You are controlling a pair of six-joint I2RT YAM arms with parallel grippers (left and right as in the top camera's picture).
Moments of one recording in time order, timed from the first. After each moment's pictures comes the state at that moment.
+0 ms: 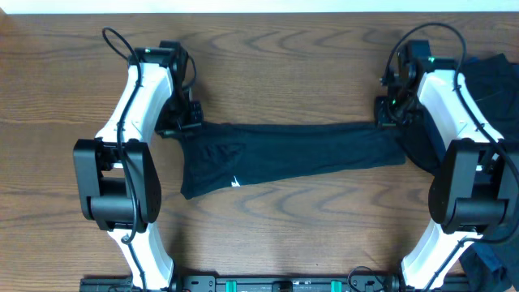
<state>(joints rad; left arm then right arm) -0.07 2.01 1.60 -1.32 0.07 -0.25 -0.02 1.99 1.50 -1.04 -0.05 0.02</state>
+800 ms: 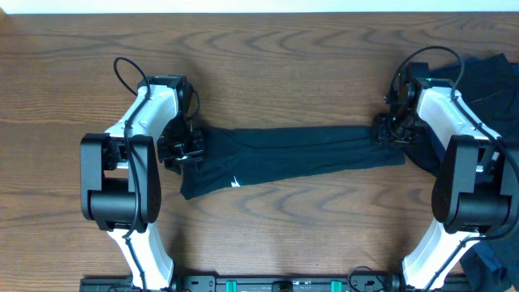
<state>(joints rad) -0.07 2.01 1.37 -1.26 0.07 -0.30 -0.06 1.99 1.33 -0.91 -0.03 0.08</state>
